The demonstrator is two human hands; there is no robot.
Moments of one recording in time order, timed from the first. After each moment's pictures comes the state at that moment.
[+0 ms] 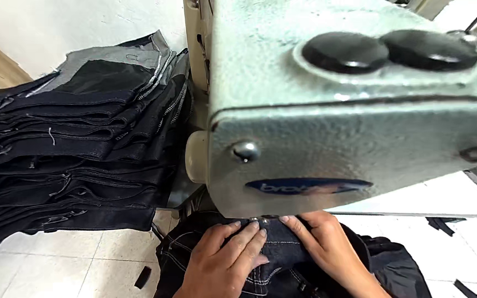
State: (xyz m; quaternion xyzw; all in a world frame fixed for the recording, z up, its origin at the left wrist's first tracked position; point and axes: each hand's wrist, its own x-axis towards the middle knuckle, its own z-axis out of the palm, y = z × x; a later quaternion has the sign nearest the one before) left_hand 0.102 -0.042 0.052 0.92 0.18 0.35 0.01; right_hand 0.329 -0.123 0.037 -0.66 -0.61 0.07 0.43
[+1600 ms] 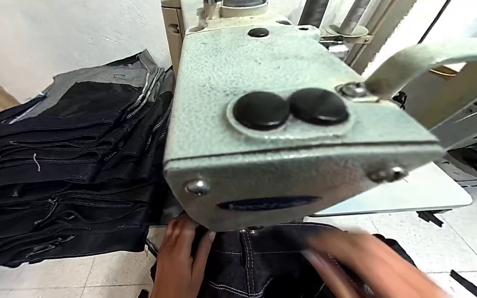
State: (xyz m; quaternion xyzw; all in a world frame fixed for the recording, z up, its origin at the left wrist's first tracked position) left_hand 0.083 -0.015 0.068 0.84 0.35 0.36 0.20; right_hand 0.302 -0.174 0.136 -0.64 -0.65 0.00 0.40
